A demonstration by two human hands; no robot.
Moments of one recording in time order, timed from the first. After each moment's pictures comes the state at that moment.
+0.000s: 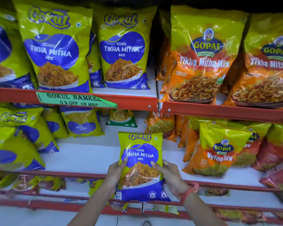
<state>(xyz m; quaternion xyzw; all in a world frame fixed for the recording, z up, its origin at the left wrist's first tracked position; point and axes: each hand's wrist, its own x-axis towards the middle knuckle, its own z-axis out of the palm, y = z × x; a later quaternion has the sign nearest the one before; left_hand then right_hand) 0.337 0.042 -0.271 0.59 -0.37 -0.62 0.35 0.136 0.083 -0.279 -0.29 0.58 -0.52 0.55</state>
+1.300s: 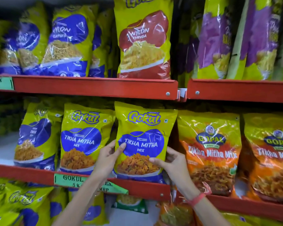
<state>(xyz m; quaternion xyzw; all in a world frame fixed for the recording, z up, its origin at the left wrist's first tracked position) 0.363 -0.083 0.002 0.34 -0.60 -0.43 0.58 0.148 -0.059 -0.020 -0.60 0.40 -0.62 0.31</state>
